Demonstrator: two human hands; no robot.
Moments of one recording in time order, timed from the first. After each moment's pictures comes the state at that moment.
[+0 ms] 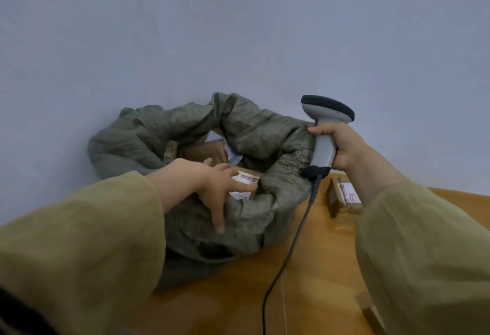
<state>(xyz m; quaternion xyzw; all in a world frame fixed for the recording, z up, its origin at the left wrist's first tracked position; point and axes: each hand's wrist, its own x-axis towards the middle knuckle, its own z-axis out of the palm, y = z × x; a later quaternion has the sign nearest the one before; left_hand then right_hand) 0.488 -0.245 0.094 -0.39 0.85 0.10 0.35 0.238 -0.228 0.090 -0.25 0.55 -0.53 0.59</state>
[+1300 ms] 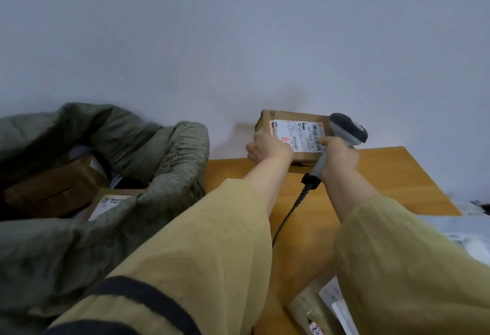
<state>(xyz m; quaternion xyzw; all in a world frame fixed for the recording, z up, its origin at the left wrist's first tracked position) 0.132 -0.236 0.024 -0.61 0.56 0.51 -0.24 0.040 -0.183 0.007 0.07 0.67 -0.68 0.28</state>
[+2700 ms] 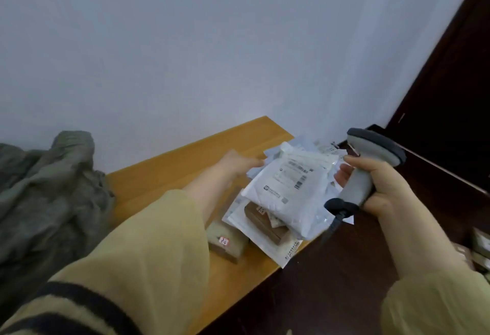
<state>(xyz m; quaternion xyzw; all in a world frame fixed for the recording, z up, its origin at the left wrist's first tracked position) 0.159 0.003 0.056 -0.37 0.76 0.53 0.07 0.085 0.233 0.065 0.14 0.56 -0.78 0.23</state>
